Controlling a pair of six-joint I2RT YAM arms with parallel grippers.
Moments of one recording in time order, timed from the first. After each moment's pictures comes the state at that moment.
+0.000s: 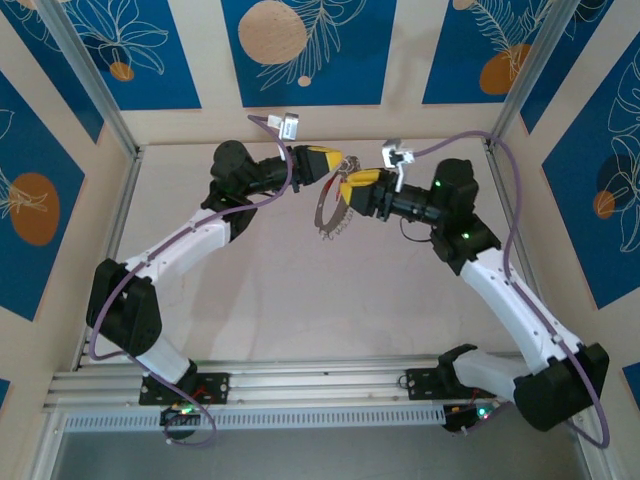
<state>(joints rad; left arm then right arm) -0.55 1.59 1.29 0.63 0.84 -0.81 0.36 1.09 1.05 0.02 -0.76 0.39</state>
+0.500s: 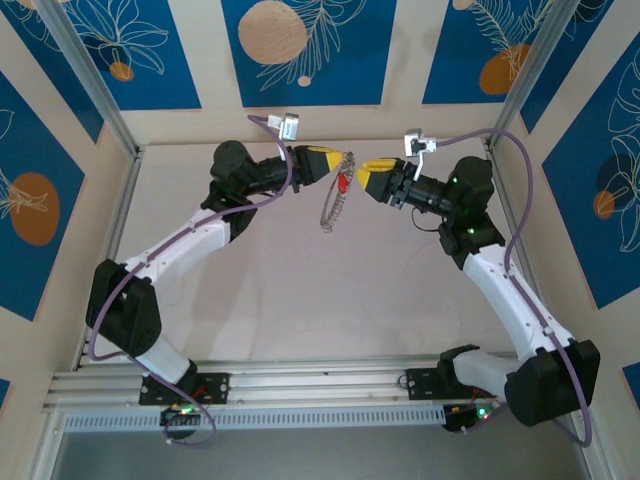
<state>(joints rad) -0.55 1.59 1.29 0.63 0.84 -0.81 0.25 1.16 1.02 0.24 -0.87 0.56</state>
